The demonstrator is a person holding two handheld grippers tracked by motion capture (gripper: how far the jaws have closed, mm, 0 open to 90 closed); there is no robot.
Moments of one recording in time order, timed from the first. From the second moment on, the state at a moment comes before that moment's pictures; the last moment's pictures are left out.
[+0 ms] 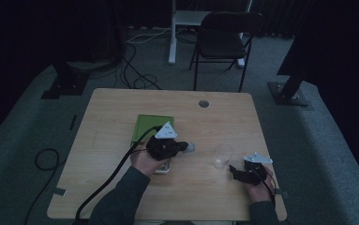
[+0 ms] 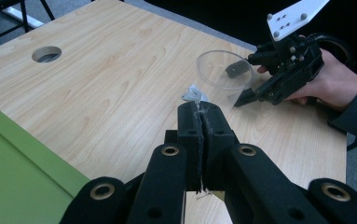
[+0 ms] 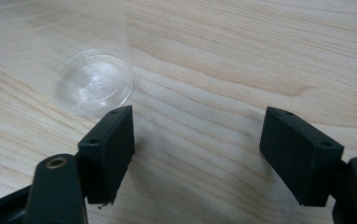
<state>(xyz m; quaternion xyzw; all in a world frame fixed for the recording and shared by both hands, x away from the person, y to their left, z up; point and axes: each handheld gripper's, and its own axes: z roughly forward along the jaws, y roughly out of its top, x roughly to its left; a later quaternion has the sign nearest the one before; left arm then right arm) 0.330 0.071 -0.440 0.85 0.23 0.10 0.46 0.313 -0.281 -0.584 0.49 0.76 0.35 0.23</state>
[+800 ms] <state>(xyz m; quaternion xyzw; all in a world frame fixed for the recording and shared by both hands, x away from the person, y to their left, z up) 0.334 0.048 -0.441 0.86 0.22 0.10 0.45 0.314 -0.281 -0.584 0.50 0.76 0.35 0.23</state>
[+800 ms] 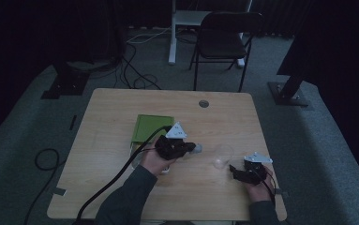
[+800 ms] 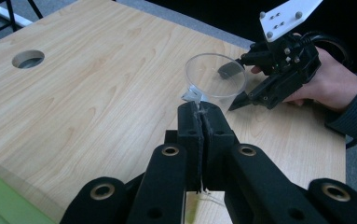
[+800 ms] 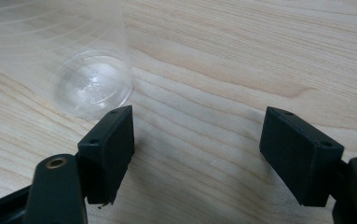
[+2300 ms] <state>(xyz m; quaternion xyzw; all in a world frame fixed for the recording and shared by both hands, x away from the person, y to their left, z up) 0.342 -0.023 -0.423 0.86 0.18 0.10 0.46 0.317 -0.280 -0.584 0.49 0.76 0.35 0.23</state>
